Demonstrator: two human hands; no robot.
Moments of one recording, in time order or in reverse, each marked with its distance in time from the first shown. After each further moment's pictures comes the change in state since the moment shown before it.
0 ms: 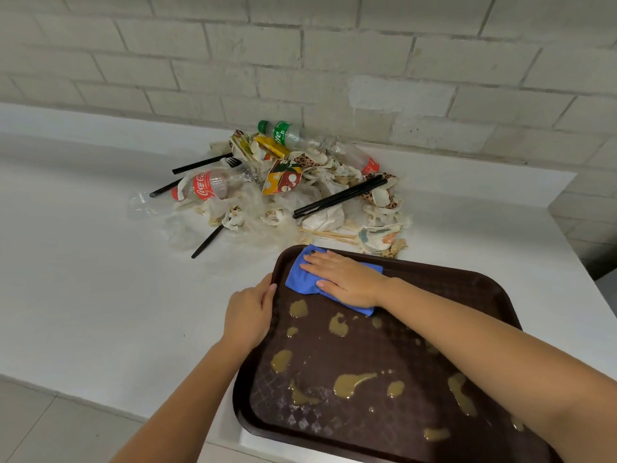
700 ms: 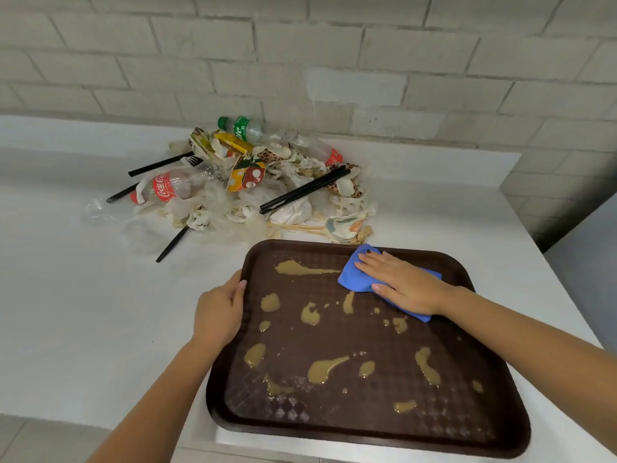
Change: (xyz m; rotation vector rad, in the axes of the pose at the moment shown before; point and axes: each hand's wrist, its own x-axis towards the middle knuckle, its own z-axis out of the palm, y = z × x) left_hand 0.000 0.004 0.000 0.008 -0.033 -0.049; right_hand -0.143 0.049 -0.007 -0.008 0.009 0.261
